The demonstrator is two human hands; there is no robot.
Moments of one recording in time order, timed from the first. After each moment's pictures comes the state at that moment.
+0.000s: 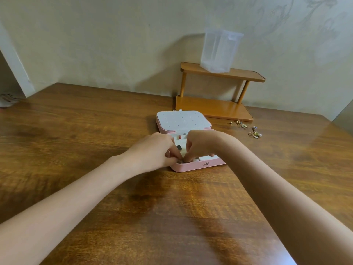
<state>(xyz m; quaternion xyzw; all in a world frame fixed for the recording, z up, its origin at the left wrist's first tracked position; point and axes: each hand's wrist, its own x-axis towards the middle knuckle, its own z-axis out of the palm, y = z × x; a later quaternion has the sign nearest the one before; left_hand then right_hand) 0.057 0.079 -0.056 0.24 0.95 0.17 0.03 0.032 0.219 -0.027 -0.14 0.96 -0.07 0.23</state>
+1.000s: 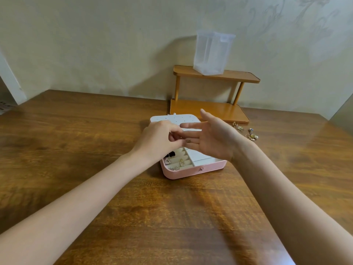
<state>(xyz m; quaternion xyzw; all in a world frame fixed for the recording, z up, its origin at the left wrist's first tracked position) 0.031 0.104 -0.053 0.19 0.92 0.34 -0.12 0.021 0.260 -0.028 0.05 0.55 -0.79 0.28</state>
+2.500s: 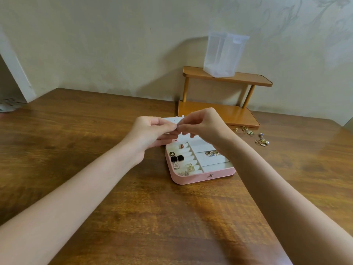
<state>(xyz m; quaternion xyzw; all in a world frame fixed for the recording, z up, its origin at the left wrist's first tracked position) 0.023 0.076 -0.037 -0.06 0.72 0.69 0.04 0.001 0.229 -0.024 -0.18 0.88 -0.44 -0.01</state>
